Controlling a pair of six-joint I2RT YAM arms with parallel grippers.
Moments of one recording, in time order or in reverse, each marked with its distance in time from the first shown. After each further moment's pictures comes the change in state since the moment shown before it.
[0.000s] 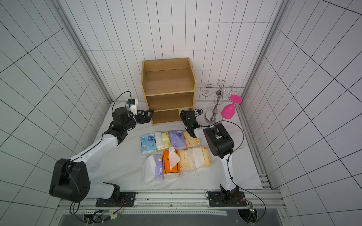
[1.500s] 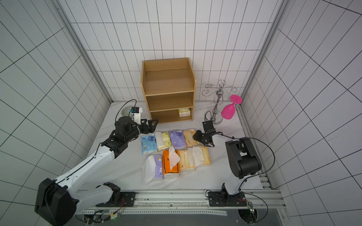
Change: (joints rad) left arm -0.211 -0.237 -0.096 -0.208 -0.209 -0.075; right arm -0.172 -0.492 -0.423 -0.702 -0.373 -0.697
